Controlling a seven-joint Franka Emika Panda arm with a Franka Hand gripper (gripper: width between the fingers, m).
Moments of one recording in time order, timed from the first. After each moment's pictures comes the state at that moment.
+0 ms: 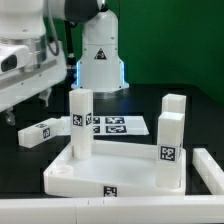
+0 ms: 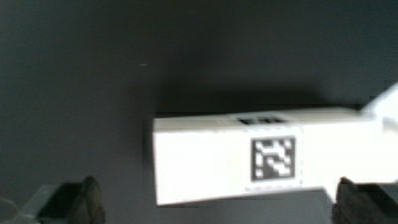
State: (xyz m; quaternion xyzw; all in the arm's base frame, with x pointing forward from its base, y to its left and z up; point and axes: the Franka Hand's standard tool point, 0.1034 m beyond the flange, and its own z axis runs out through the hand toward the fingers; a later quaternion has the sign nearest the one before) arm 0.410 -0.163 0.060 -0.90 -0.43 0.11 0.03
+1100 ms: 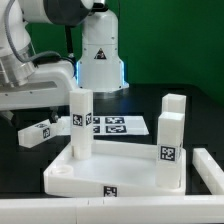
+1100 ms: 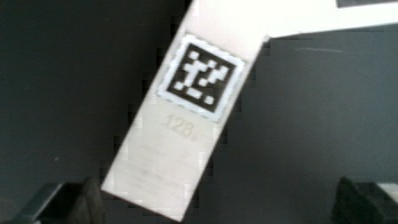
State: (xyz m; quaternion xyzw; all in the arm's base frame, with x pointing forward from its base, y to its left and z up) arm 0.422 -0.154 0.044 -0.98 0.09 0.16 0.07
